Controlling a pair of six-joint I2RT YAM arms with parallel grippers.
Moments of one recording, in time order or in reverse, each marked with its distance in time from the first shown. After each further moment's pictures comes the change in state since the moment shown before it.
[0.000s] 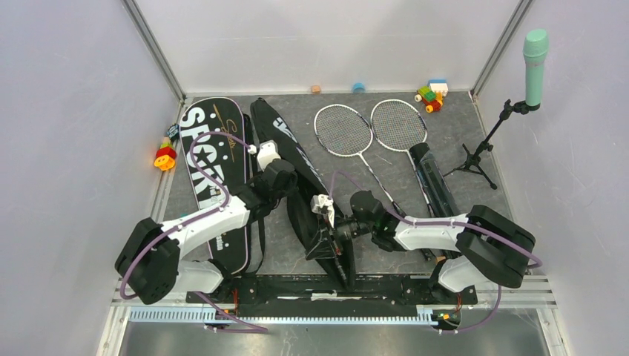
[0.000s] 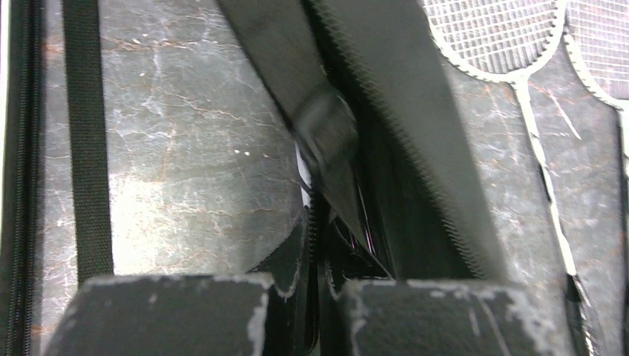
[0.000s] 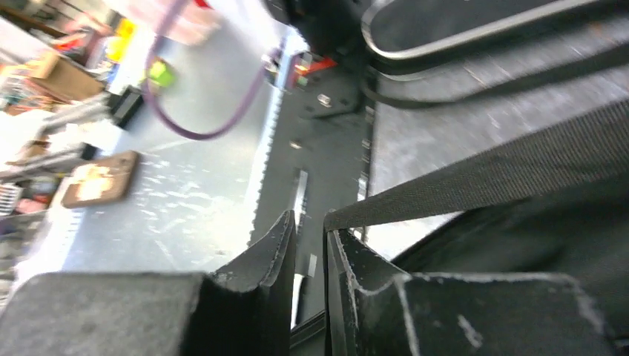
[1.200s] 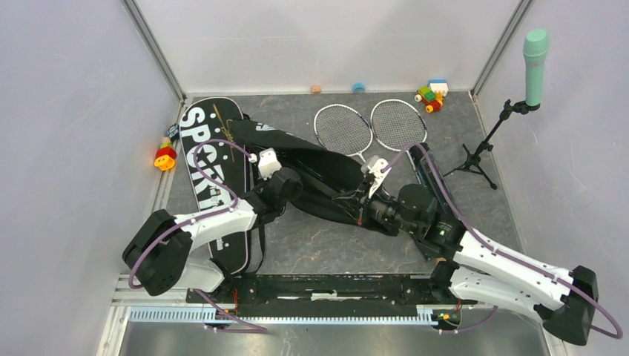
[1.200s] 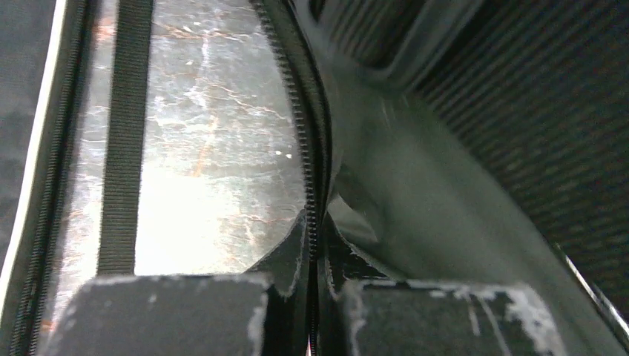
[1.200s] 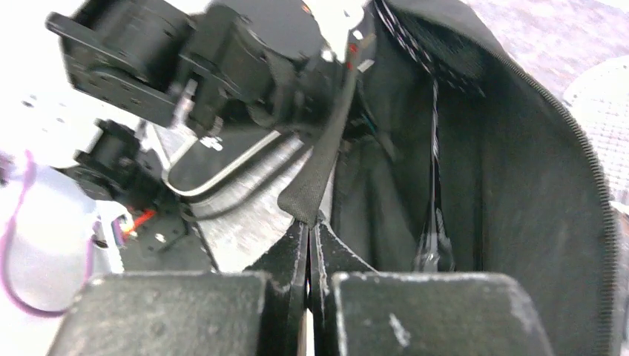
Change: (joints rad) left arm -0.034 0.080 -0.056 0.075 -0.176 -0.046; right arm -0.021 -0.562 0.122 -0.410 0.705 0.028
